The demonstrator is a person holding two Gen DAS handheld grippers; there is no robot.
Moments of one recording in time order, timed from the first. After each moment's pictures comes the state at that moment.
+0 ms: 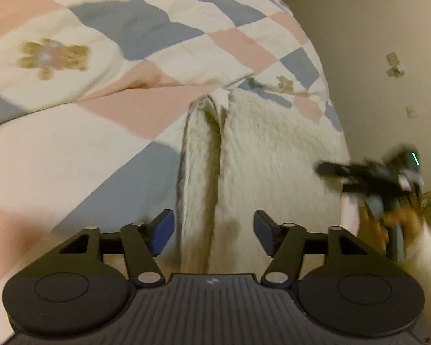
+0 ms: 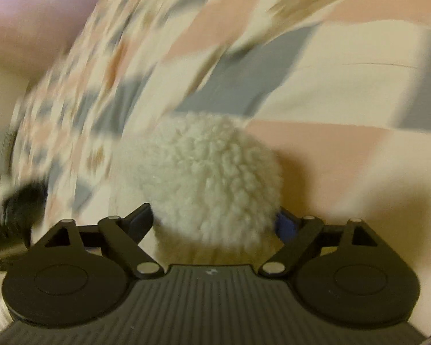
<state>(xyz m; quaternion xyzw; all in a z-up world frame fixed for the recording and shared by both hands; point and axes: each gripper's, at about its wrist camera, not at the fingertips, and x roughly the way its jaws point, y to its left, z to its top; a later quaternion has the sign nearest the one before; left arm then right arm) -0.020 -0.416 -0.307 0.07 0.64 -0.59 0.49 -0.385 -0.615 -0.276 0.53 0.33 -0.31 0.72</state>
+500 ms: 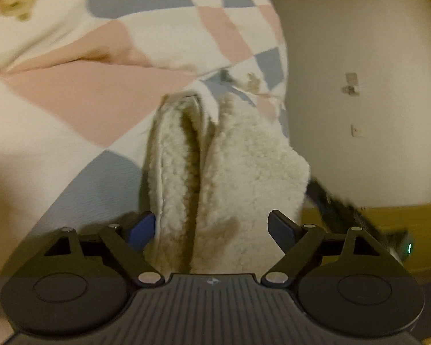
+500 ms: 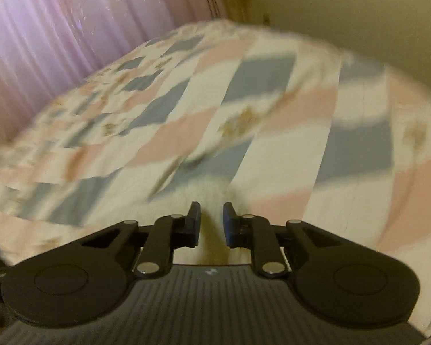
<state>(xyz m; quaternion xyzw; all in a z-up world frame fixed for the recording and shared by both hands) -0.009 -0.450 -0.370 -0.03 0.70 -0.62 0.36 -0.345 -0.541 -0.225 0.31 0.25 -0.55 0.73</state>
